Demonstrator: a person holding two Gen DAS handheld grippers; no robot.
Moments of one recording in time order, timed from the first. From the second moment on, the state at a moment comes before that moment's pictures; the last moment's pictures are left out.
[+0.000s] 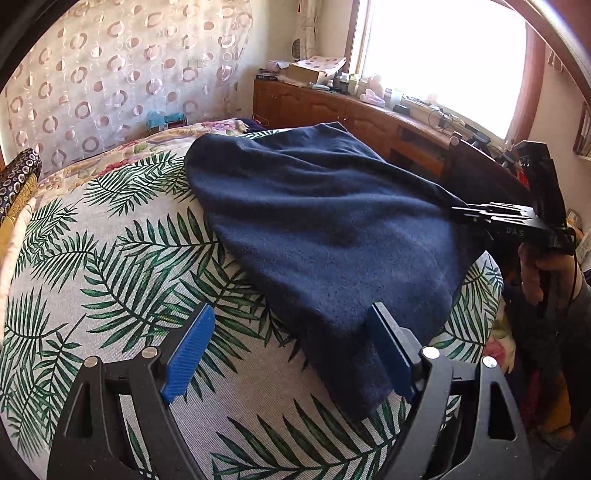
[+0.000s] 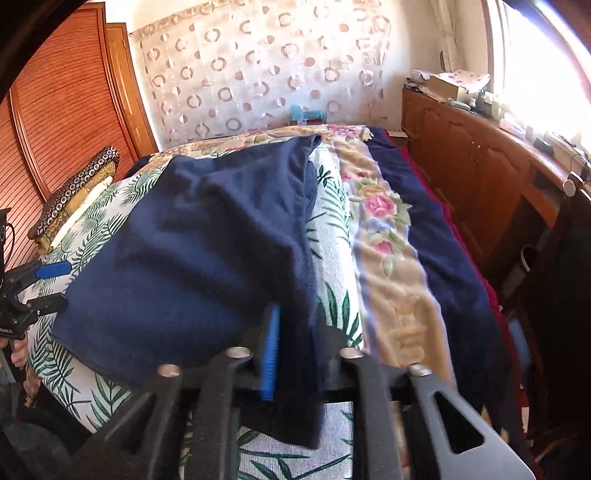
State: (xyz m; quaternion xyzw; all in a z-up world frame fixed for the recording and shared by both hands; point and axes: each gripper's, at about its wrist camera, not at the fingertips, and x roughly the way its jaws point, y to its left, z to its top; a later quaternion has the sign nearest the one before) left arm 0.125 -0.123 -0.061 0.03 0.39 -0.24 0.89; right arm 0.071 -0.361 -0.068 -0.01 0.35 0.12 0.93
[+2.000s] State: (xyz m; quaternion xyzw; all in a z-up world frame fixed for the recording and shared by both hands) left arm 0.304 -0.100 0.003 -0.05 0.36 -0.21 0.91; right arm 0.264 -0.292 0.004 -0.13 0.32 0.18 0.92
